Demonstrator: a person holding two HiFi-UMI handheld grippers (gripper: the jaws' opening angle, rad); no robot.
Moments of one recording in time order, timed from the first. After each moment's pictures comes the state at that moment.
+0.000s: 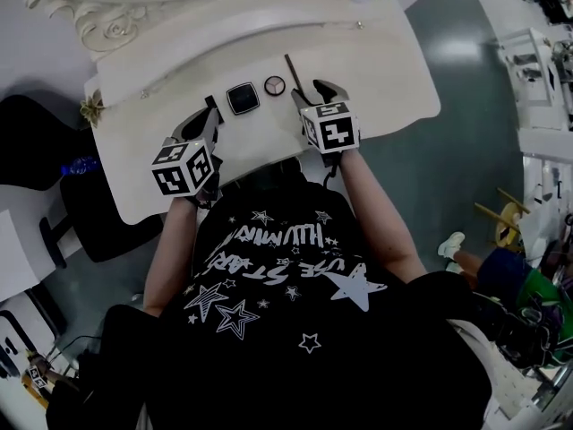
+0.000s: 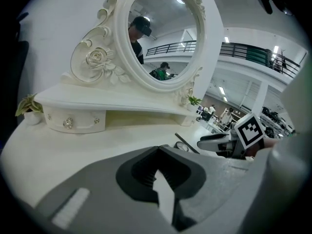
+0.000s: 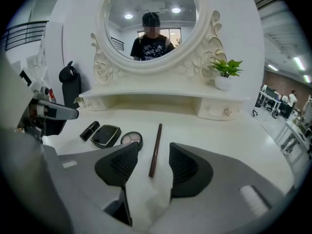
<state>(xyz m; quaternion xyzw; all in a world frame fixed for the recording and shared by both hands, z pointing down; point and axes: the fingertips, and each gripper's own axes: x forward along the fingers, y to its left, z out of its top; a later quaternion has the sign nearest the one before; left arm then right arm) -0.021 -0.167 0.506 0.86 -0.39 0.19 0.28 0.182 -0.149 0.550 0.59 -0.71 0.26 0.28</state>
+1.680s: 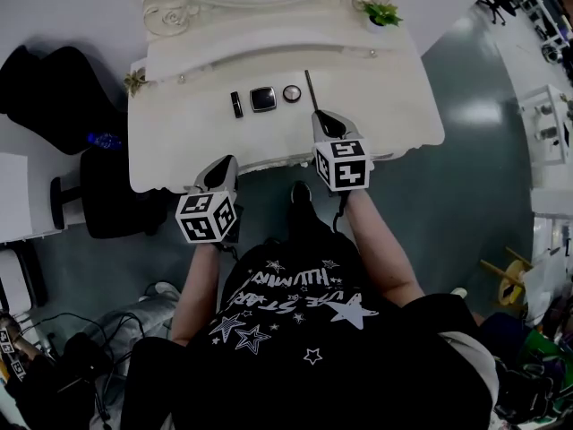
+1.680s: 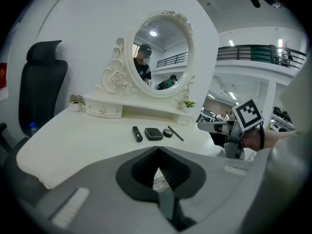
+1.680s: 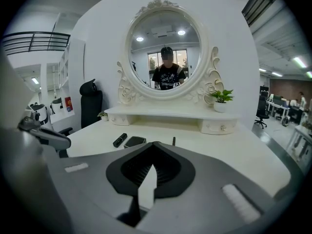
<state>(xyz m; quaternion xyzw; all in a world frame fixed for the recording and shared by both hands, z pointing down) -0.045 -0.016 0.485 0.83 -0.48 0.14 0.26 0.157 -0.077 0.478 0.57 -0.78 0.18 0.19</state>
